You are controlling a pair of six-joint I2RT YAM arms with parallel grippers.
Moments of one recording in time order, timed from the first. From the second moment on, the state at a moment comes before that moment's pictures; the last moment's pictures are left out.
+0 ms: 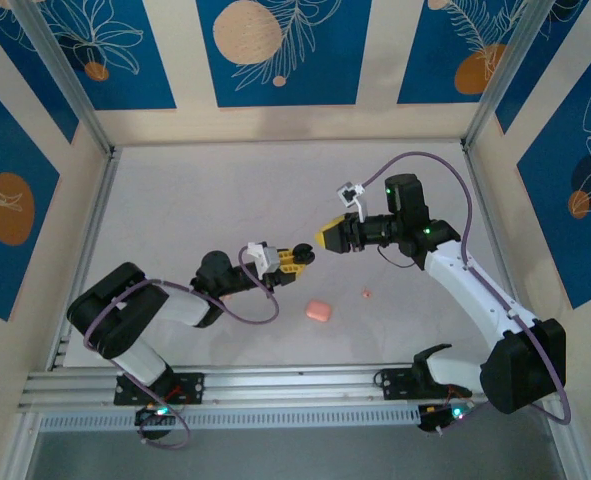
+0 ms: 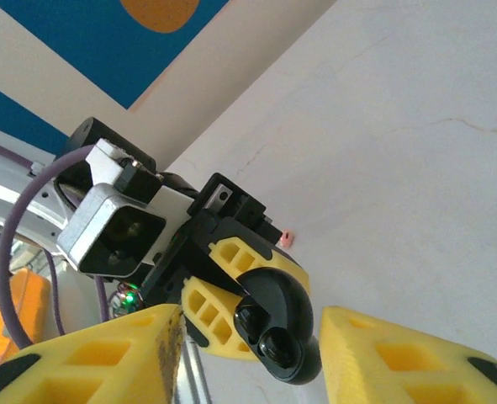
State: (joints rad) left arm -0.71 1.60 0.41 1.27 0.60 0.03; right arm 0.35 1.21 0.98 -0.40 -0.94 0.09
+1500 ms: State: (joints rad) left arm -0.71 1.47 0.38 1.13 0.60 0.09; right arm 0.50 1.36 1.15 -0.79 -0.74 -1.17
